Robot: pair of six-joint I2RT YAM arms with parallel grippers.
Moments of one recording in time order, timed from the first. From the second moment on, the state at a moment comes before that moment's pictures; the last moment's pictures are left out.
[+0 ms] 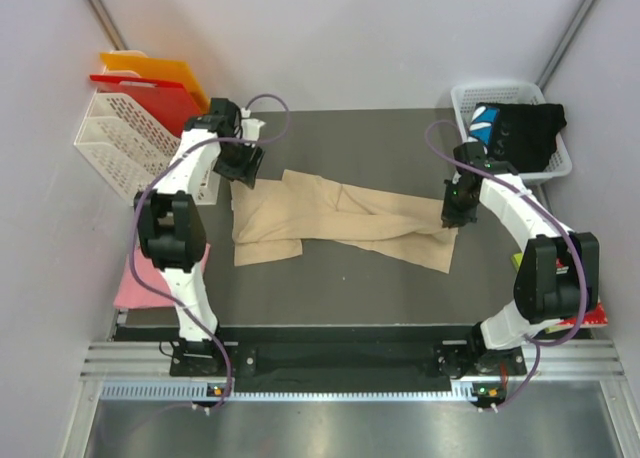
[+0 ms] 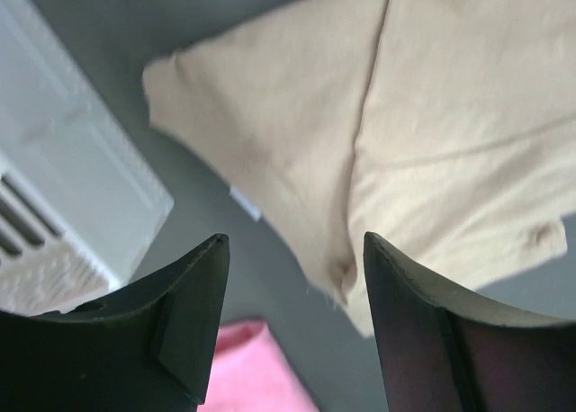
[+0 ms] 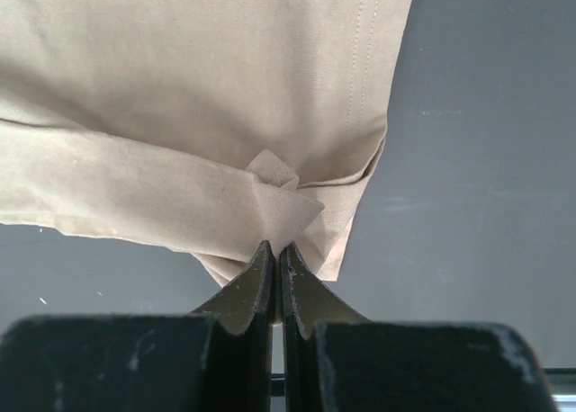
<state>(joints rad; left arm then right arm) -0.08 1.96 1.79 -1.00 0.13 0.32 0.13 1.55 1.17 -0.85 0.01 0.33</state>
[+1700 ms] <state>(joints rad) -0.21 2.43 2.22 -0.88 0.31 0.20 0.18 1.60 1.21 -0.86 0.03 0.39</state>
